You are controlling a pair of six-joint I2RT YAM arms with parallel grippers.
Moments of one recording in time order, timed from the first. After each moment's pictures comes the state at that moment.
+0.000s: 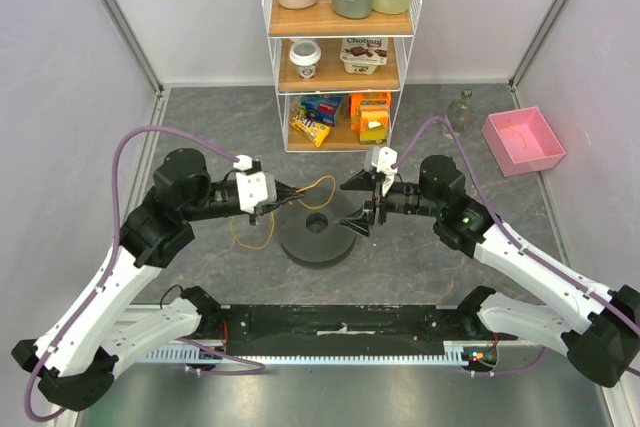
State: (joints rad) left arm -0.65 0.82 1.09 -0.47 0.68 0.48; right arm 0.70 1.02 0.79 0.08 -0.67 -0.06
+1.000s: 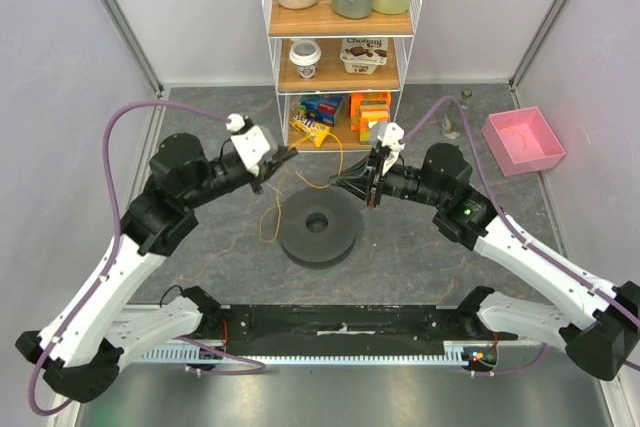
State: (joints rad) left arm -0.64 0.89 1.19 -0.36 0.47 0.33; right arm 0.74 1.06 0.90 0.14 -0.53 0.02
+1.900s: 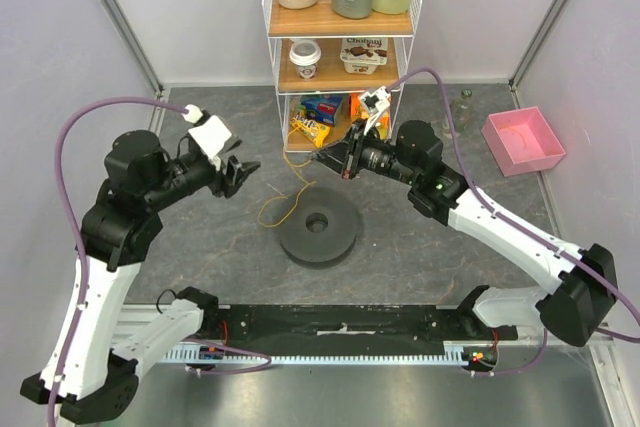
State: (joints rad) left arm -0.36 0.84 1.36 -0.71 0.38 0.34; right arm 0.74 1.28 1.06 0.21 -0.36 0.63
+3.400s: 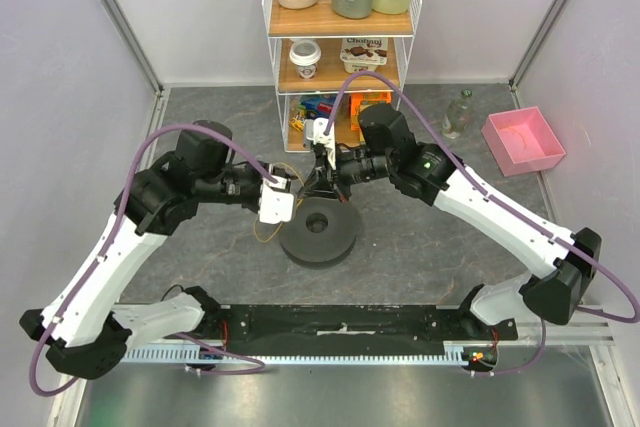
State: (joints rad) left arm -0.67 1.06 1.45 -0.99 0.57 1.11; right arm 0.83 1.41 1.43 -0.43 -0.71 -0.24
